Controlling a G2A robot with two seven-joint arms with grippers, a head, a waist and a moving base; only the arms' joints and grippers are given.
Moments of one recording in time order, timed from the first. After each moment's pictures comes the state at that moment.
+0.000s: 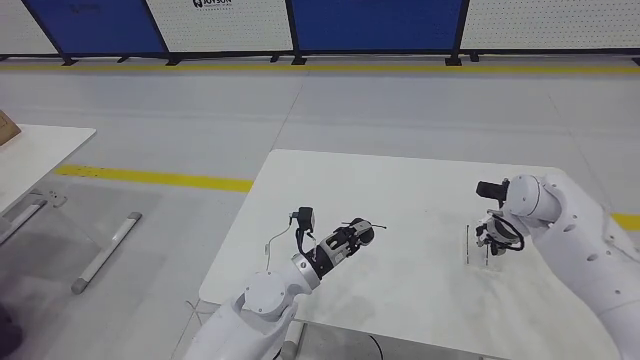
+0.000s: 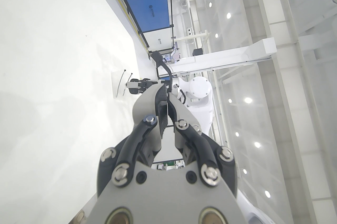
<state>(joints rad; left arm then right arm) 1.54 -1.20 -1.16 -1.73 -0.30 -0.11 -0.28 -0.56 -1.14 0.68 -0.95 -0.58 0.34 1.39</state>
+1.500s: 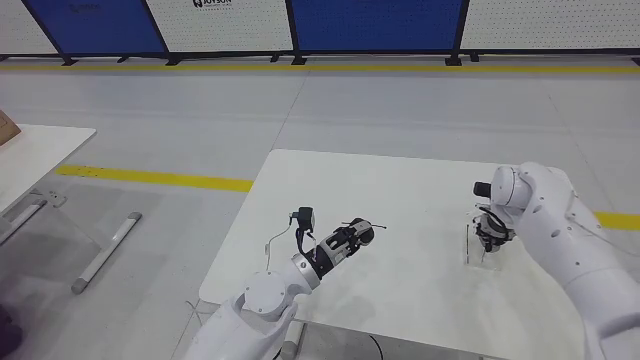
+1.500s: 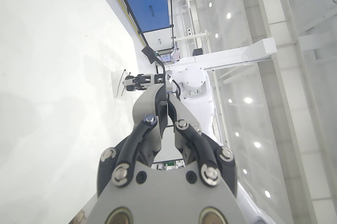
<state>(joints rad) 1.54 -1.20 -1.16 -1.73 -0.30 -0.11 -0.28 -0.45 -1.31 0.61 -0.64 -0.66 0.34 1.39</state>
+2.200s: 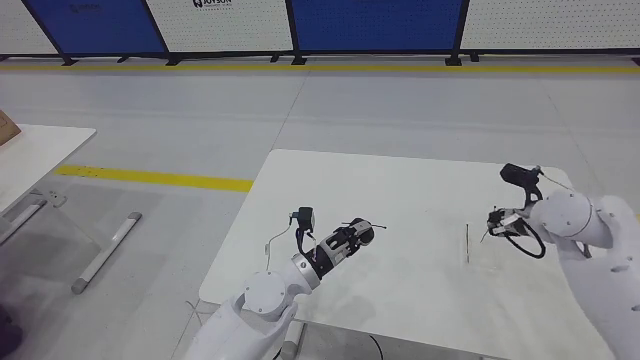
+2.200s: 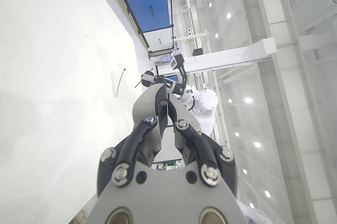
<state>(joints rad) 1.54 -1.20 -1.16 -1.73 -0.30 -0.11 -0.28 -0.95 -1.07 1.21 -1.47 -0.68 0.34 1.26</state>
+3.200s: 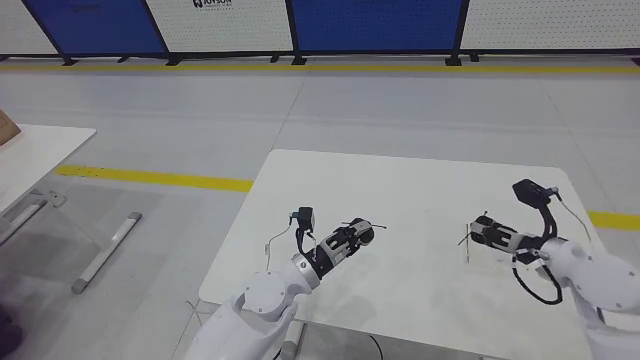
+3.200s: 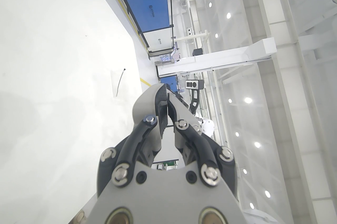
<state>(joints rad) 1.54 -1.20 -1.16 -1.73 -0.30 -0.11 -0.28 -1.30 -1.05 1.41 -1.78 -0.36 0.14 0.97</state>
